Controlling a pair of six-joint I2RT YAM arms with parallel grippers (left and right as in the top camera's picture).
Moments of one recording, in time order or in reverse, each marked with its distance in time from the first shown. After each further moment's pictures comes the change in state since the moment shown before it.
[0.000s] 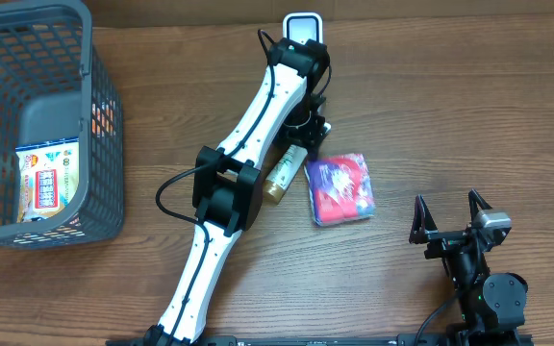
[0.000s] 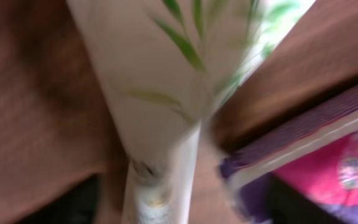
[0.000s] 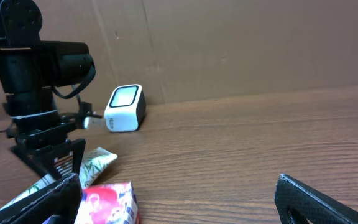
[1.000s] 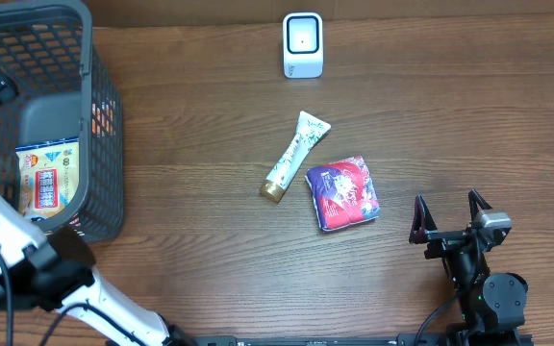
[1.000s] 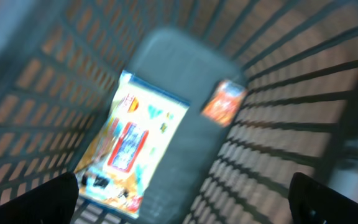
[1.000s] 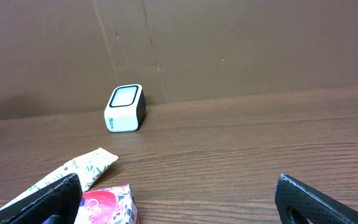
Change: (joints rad) left arm 1.103 -0.611 0.040 0.036 -0.006 -0.002; right arm 0.000 0.000 0.000 0.000 0.000 0.000
